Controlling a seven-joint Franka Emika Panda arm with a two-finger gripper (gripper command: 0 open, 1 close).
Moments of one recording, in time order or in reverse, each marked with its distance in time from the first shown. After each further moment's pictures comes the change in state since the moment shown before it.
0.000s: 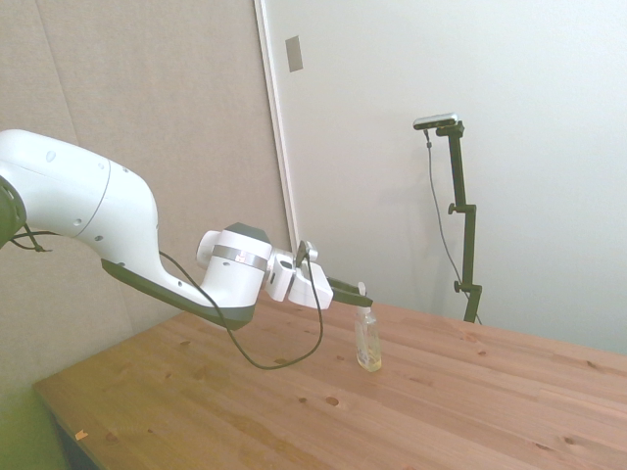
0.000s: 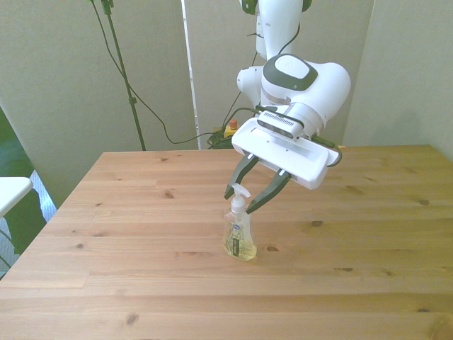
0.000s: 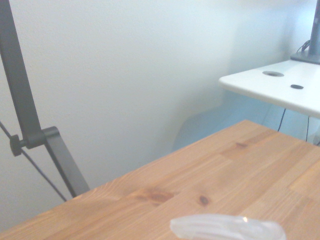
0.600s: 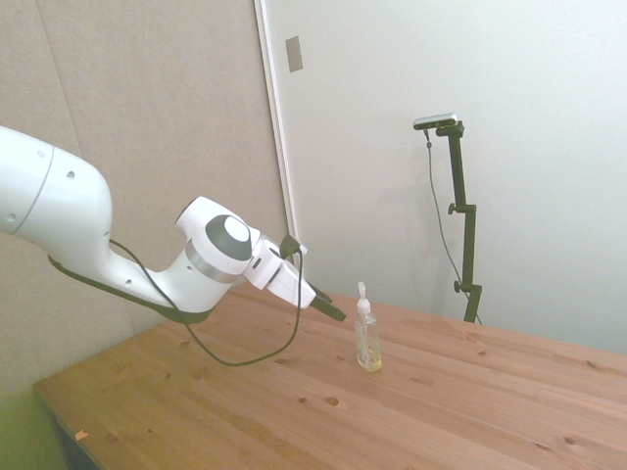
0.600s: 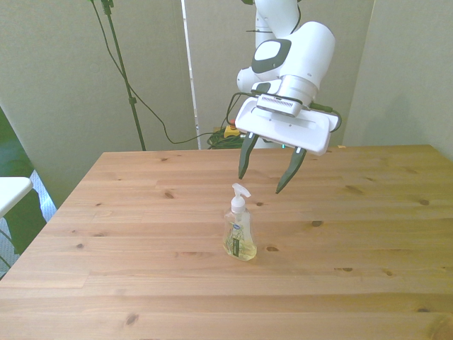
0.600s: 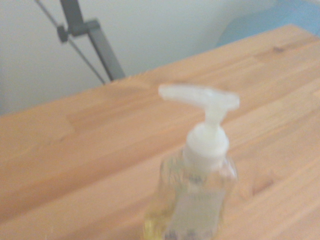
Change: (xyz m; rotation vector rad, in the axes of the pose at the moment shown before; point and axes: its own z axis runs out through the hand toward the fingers) arm 0.029 0.040 -0.068 -0.147 -0.363 -0.162
